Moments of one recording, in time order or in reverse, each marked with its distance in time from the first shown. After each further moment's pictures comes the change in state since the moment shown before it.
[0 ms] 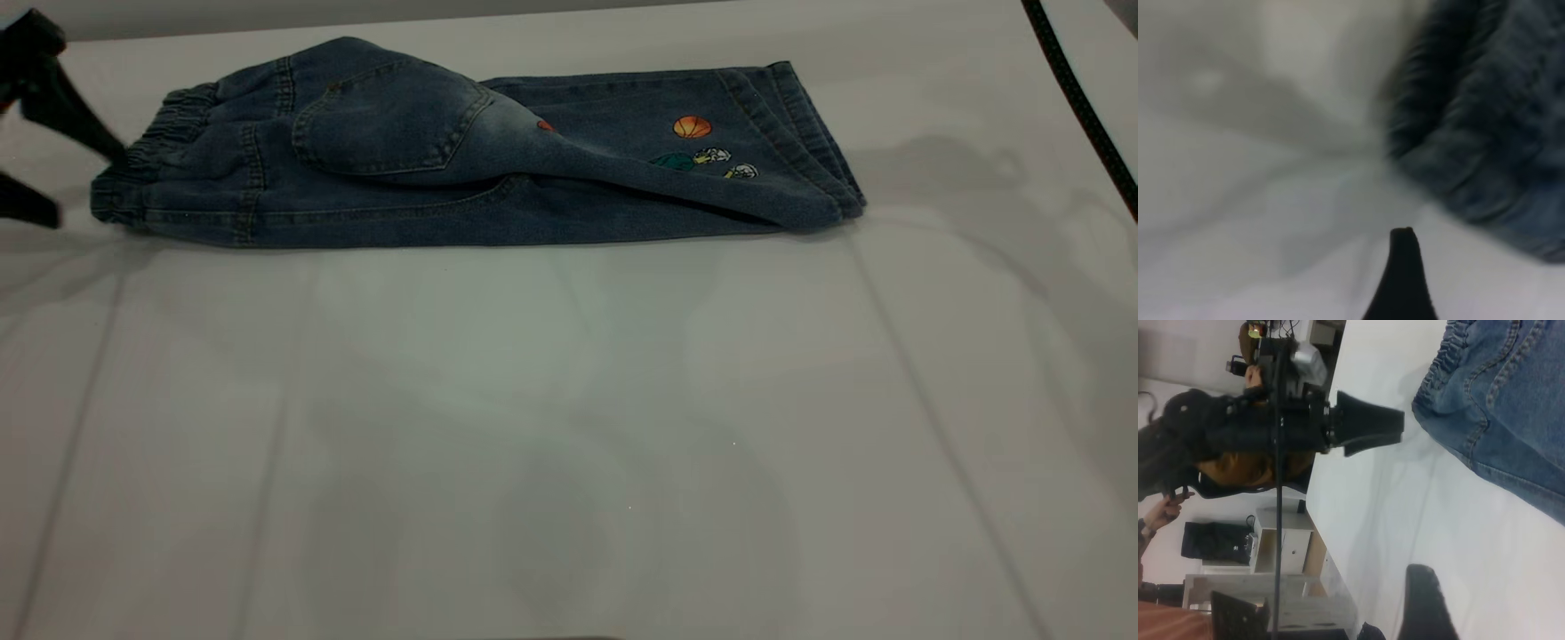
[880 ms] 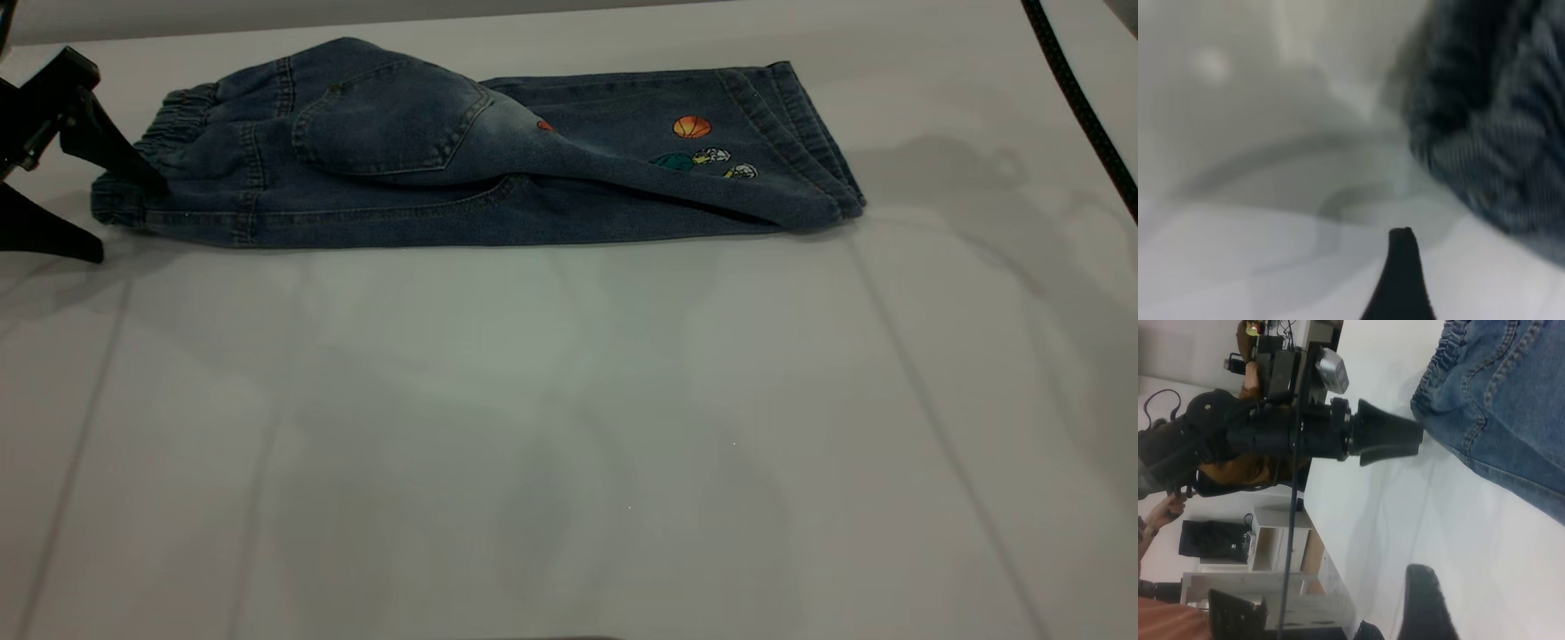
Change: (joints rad) left arm 0.000 0.056 -0.001 -0.002 -0.011 -0.030; right arm 0.000 0.000 0.000 -0.006 0.000 -0.001
